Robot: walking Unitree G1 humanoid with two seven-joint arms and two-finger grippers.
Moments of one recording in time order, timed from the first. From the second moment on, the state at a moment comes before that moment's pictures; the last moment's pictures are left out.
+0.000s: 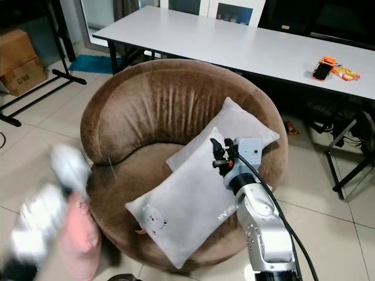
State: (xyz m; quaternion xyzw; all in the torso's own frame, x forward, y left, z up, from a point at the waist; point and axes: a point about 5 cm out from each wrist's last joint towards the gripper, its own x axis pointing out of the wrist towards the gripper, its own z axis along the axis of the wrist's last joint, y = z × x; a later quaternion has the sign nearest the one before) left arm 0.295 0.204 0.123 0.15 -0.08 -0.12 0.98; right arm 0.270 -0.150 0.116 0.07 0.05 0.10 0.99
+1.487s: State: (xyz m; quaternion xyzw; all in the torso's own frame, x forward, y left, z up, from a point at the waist) left arm 0.232 0.192 0.122 0.13 0.01 -0.11 0.99; right arm 0.257 -0.141 0.106 0.06 0.08 0.13 0.99
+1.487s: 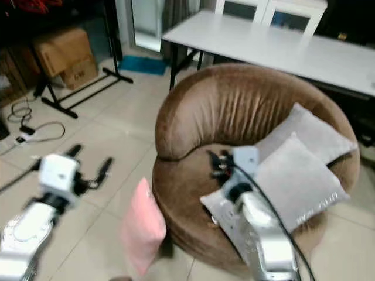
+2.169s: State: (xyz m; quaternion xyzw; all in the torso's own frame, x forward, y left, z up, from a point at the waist) left arm 0.238 0.186 0.117 0.11 0.01 -0.11 0.99; right arm 0.257 -0.147 0.098 0.05 0.09 0.11 0.99
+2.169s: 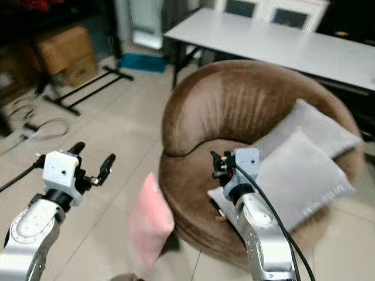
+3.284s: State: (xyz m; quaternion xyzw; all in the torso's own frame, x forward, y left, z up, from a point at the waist) left arm 0.235 0.194 0.111 0.13 0.01 -0.09 0.99; right arm 0.251 -0.151 0.087 0.03 0.10 0.13 0.99
